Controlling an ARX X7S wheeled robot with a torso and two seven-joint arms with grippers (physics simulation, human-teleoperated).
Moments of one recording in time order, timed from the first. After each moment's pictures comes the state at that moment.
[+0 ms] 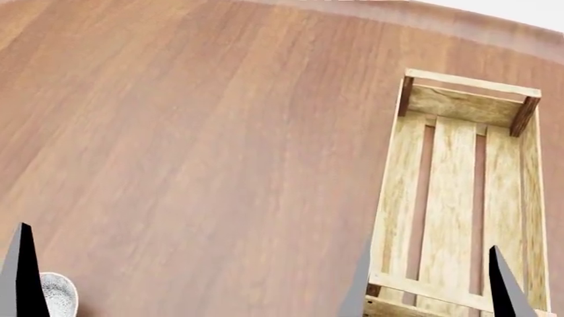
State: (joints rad) left arm 0.04 -0.63 0.29 1.01 -0.36 -0.24 -0.60; right arm -0.12 0.39 -0.20 -0.99 0.22 0.38 0.50
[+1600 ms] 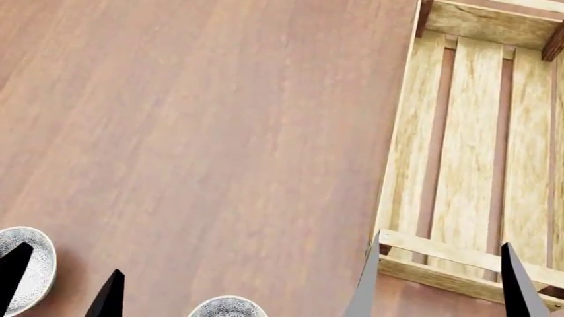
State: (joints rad) left arm 0.01 -0.66 0.37 0.90 -0.69 -0.19 -0.50; right arm -0.10 0.47 -0.20 -1.02 0.29 0.38 0.58
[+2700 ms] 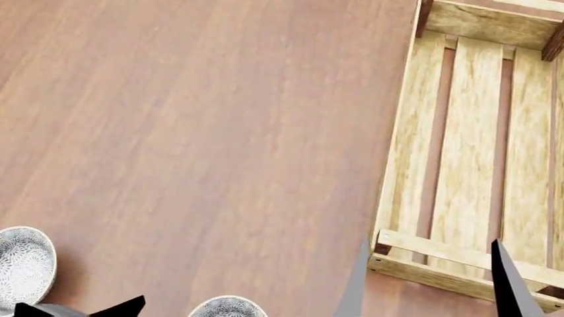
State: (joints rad) left arm -0.26 -0.58 0.55 0.65 -1.02 -0.55 -0.56; right arm -0.05 0.57 -0.29 -1.03 0.34 0.36 0.70
